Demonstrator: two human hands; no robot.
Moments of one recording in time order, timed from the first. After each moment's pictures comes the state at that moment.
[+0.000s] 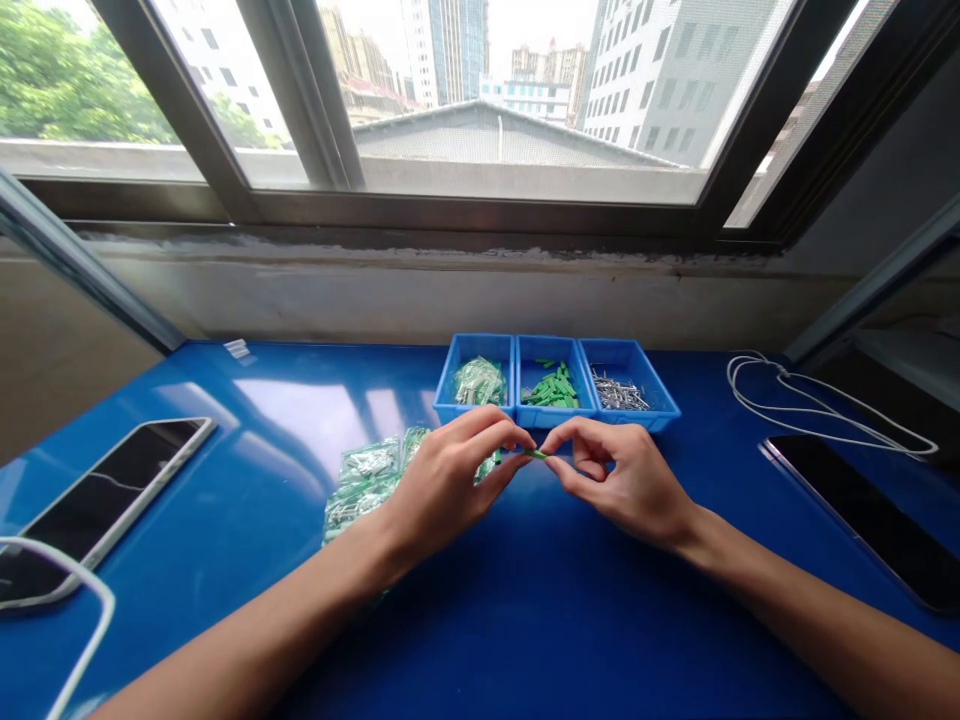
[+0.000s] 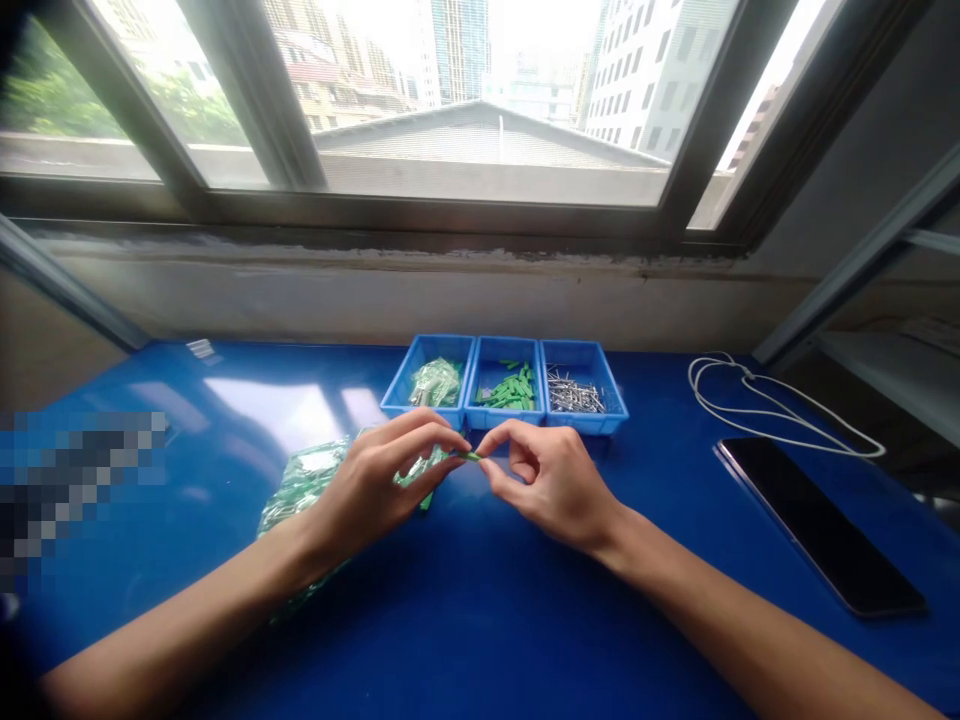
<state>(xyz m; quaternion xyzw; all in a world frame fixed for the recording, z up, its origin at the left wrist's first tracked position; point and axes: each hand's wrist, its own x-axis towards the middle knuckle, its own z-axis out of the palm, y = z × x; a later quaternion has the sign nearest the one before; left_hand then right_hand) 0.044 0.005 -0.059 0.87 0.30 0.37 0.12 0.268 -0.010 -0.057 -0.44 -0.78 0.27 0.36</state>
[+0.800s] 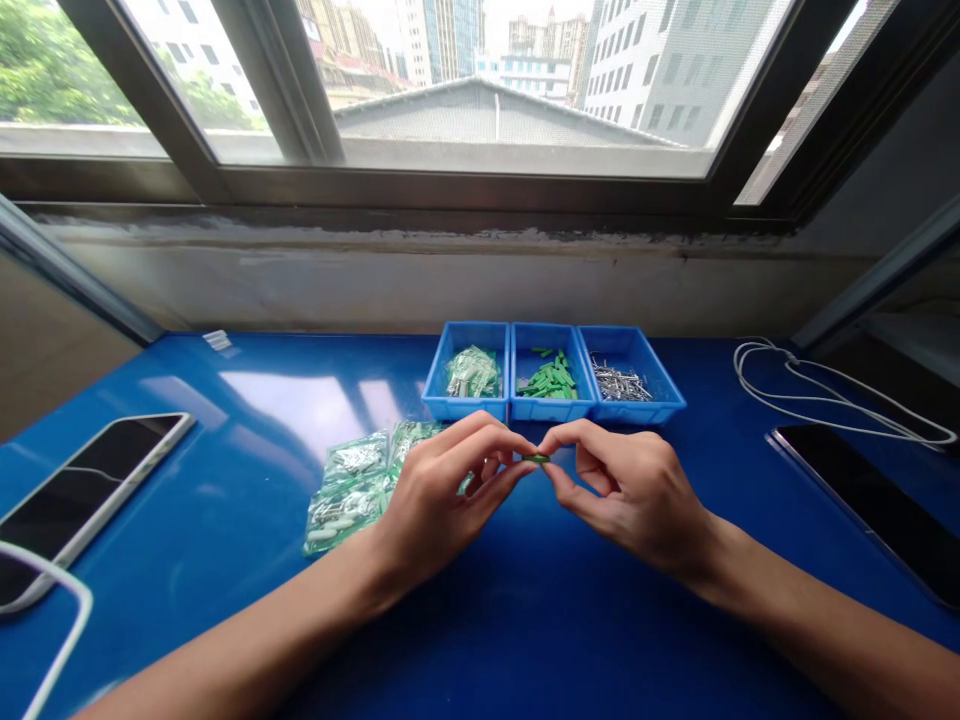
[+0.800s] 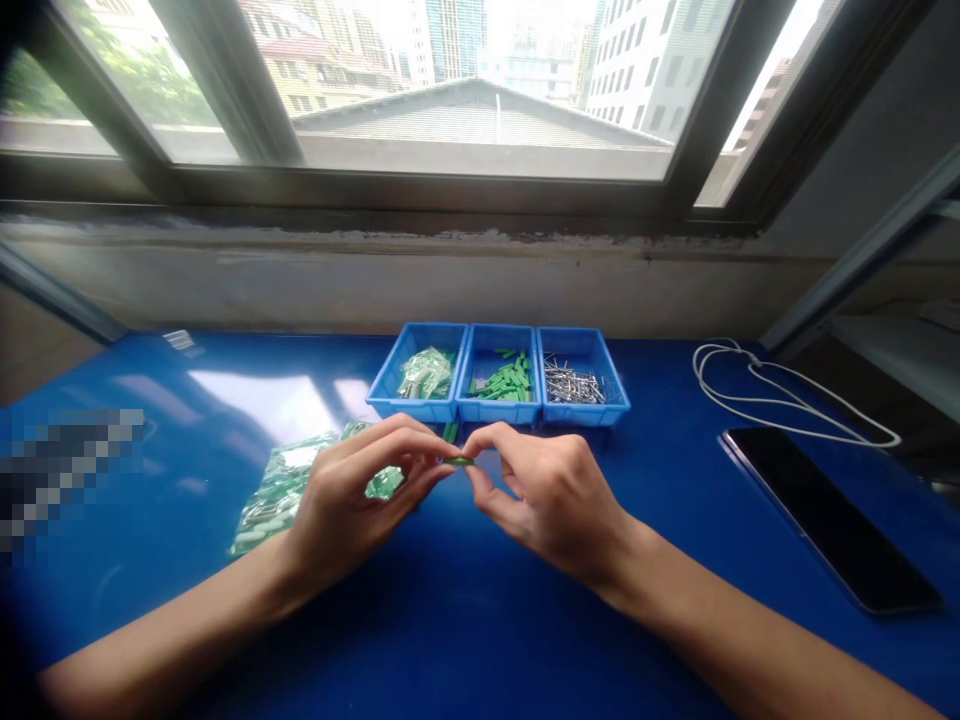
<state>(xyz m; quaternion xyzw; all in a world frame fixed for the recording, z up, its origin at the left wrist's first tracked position) 0.052 -0.010 -0.059 0.82 0.30 0.45 0.18 0.263 -0.022 -0.053 -0.37 -0.84 0.06 0.39</state>
